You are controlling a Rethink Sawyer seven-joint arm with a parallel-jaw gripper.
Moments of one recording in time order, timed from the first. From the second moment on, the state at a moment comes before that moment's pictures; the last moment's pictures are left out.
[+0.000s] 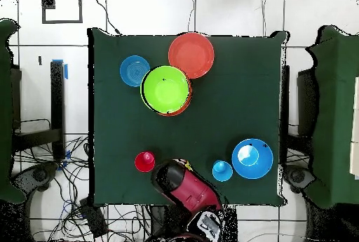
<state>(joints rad) 0.02 -0.52 -0.33 2.14 0.49 0.22 2.69</state>
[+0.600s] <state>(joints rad) 0.04 -0.54 -0.37 2.14 0.49 0.30 2.69</state>
